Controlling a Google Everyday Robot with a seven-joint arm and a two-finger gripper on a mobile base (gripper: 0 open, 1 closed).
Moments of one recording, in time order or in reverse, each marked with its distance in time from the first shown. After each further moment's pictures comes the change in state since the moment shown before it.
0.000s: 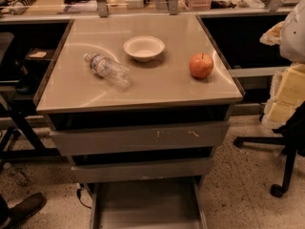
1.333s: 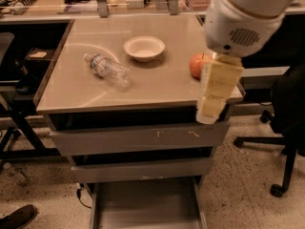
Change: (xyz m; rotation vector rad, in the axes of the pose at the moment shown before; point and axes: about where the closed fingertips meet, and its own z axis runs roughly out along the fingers) arm -0.114 0.027 0.002 -0.037 -0.017 -0.107
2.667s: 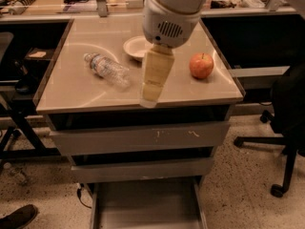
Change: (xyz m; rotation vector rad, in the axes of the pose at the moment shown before) arm -0.095 -0.026 0.040 -0.046 -0.098 -0.064
